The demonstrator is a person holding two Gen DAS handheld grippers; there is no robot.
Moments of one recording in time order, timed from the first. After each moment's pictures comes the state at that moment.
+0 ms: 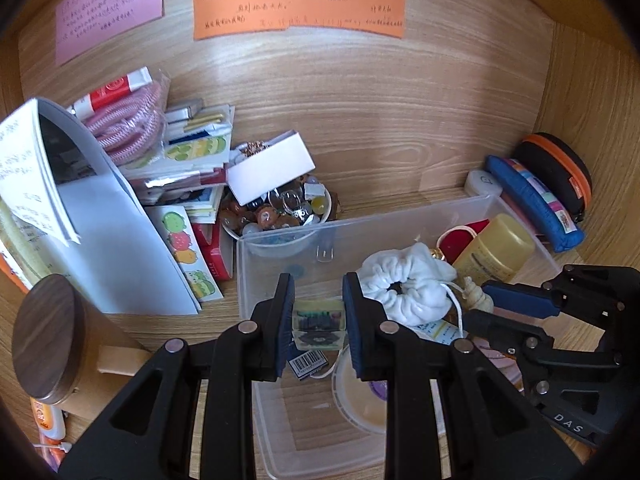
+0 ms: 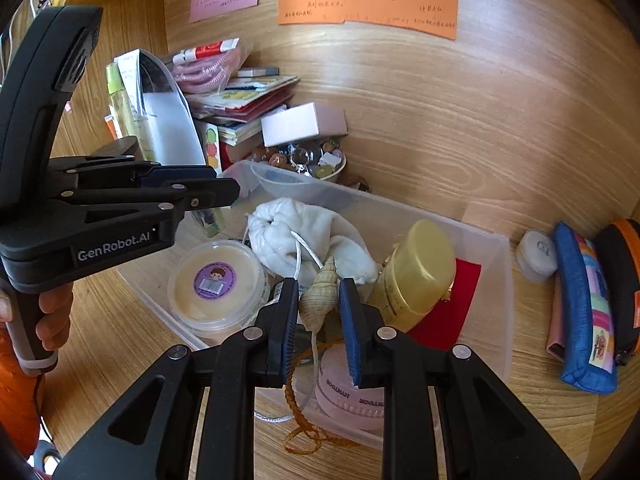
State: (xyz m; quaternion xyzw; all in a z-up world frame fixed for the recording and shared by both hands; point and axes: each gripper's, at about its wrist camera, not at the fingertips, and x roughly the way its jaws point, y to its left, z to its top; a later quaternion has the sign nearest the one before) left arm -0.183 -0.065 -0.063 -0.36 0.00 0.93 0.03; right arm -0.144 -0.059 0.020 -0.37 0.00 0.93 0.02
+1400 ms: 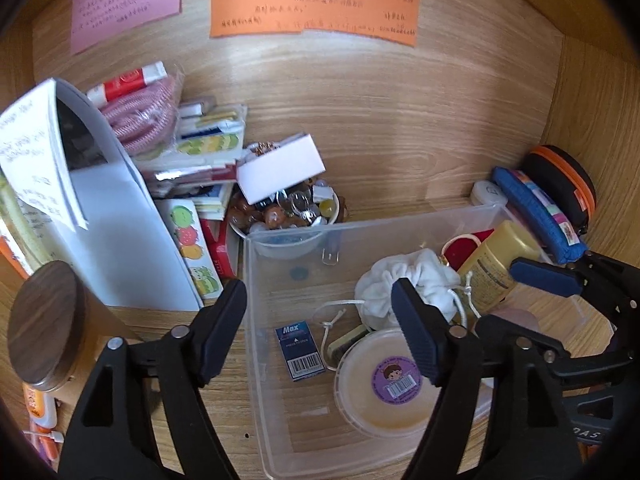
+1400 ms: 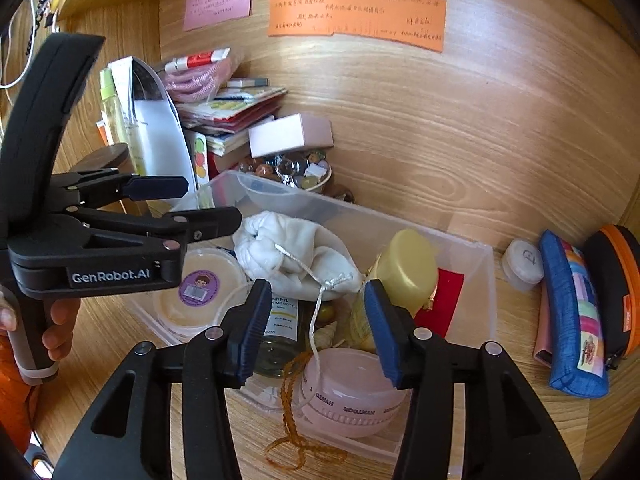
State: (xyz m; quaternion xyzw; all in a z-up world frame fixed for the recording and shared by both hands) left arm -0.176 -0.068 -0.063 -0.34 -0.02 0.94 0.01; right arm -0.138 -0.065 0.026 -0.34 -0.01 0.94 0.04
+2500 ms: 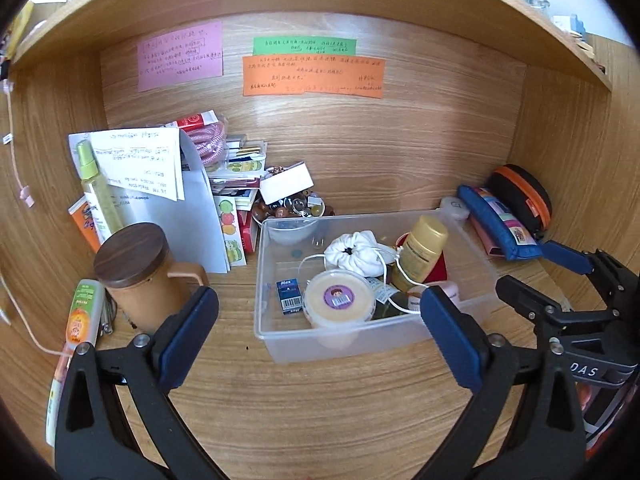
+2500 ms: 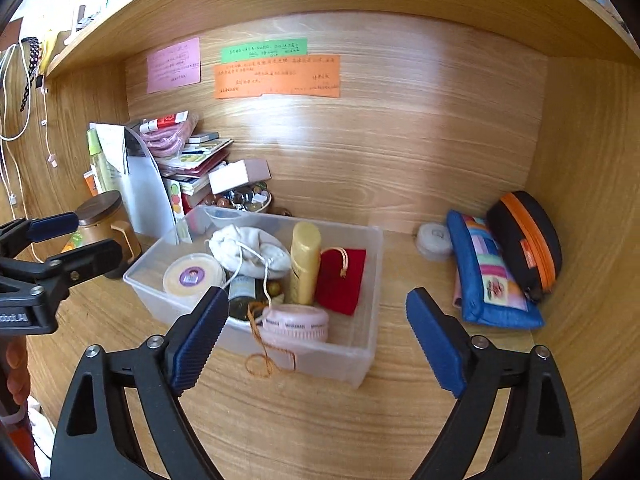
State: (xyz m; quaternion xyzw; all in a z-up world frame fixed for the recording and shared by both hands) left arm -0.059 -0.034 -0.011 -0.30 -0.02 0.95 -0.03; right arm -0.036 -0.067 0.070 -0.29 0.03 0.95 0.15
